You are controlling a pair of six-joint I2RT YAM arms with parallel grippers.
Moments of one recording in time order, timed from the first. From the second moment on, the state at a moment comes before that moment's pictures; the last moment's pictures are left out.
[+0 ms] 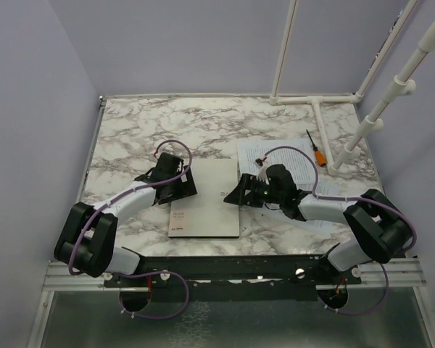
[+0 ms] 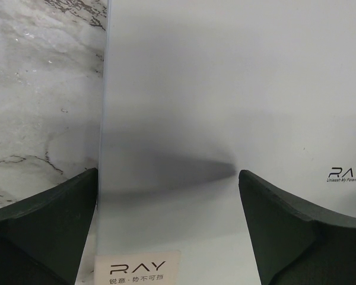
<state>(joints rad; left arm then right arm) -0.41 1.38 0.69 -0.29 0.01 -0.64 0.67 1.49 0.54 0.42 -0.39 0.80</state>
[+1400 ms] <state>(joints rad) -0.43 1.20 0.61 -0.09 0.24 -0.78 0.69 1.49 0.37 1.11 -0.44 1.12</state>
